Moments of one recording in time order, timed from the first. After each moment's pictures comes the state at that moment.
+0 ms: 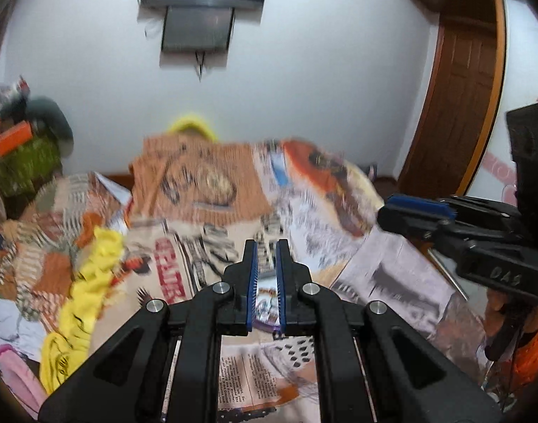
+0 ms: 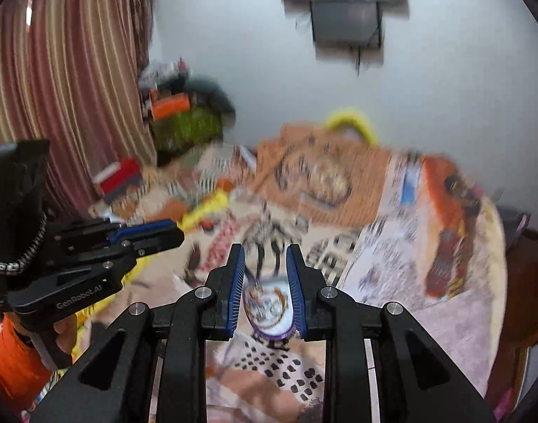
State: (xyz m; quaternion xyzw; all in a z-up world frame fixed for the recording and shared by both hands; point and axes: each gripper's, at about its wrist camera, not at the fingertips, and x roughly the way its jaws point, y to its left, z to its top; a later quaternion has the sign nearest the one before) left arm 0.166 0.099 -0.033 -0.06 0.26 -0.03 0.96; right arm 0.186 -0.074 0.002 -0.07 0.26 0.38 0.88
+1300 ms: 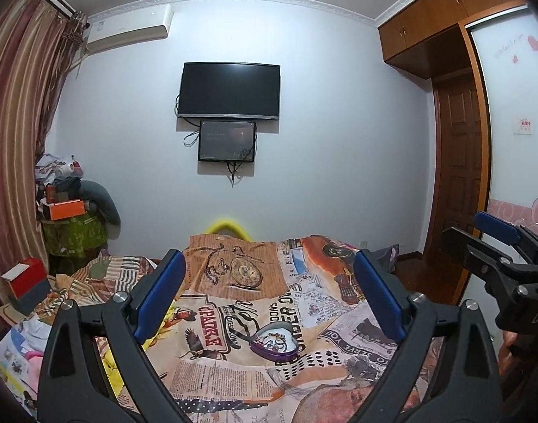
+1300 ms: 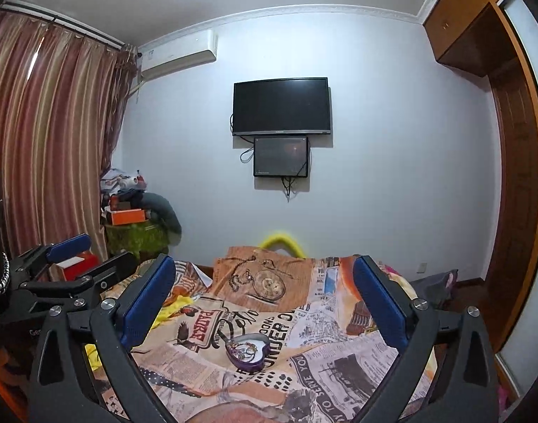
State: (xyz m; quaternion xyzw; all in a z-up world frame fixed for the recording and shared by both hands) left arm 0.004 0.044 0.023 -0.03 0.07 0.05 1.00; right arm 0.016 -0.131 0.050 -0.02 0.05 0.25 0.97
